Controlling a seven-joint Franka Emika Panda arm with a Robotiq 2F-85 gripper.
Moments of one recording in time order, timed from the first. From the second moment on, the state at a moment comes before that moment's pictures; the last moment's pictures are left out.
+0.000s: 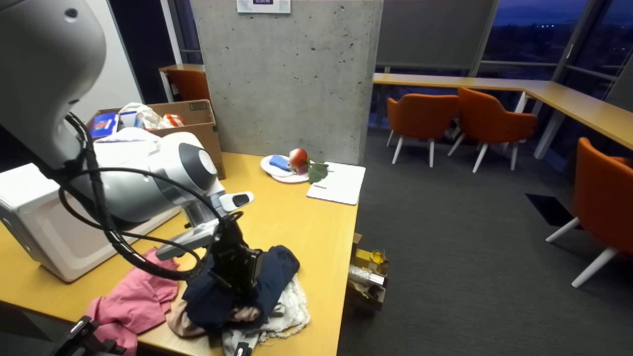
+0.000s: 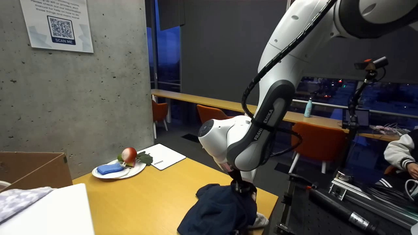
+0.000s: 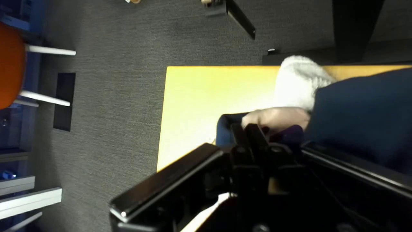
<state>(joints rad) 0.26 0.83 -0.20 -1.91 -0.45 2.26 0.48</state>
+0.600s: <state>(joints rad) 0.23 0.87 -0.21 -1.83 -0.44 2.26 0.47</state>
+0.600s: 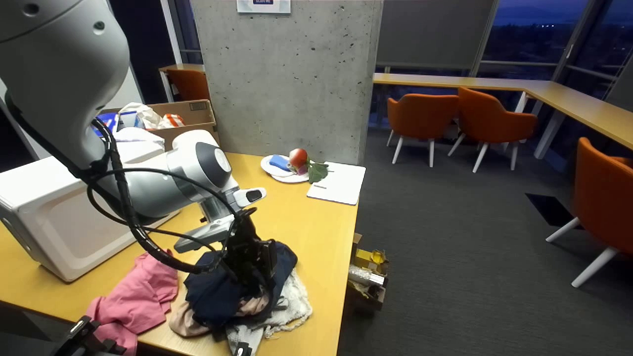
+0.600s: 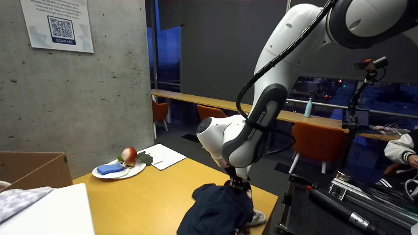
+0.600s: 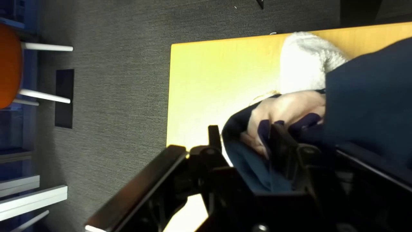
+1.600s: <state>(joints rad) 0.23 0.72 -0.20 -1.96 -0.44 2.38 0.44</state>
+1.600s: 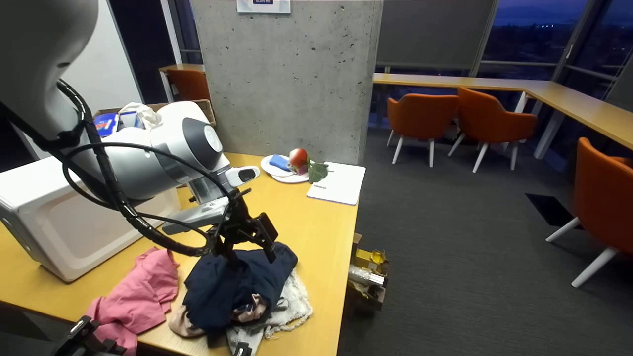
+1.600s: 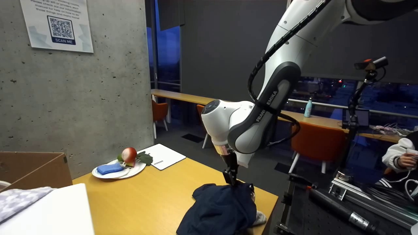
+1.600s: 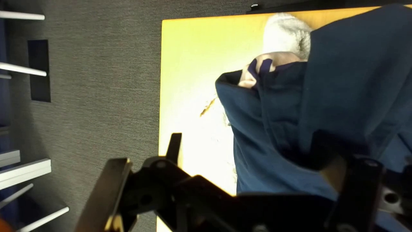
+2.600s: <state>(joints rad) 0.46 0.78 -0.47 -2.27 -0.49 2.99 0.68</state>
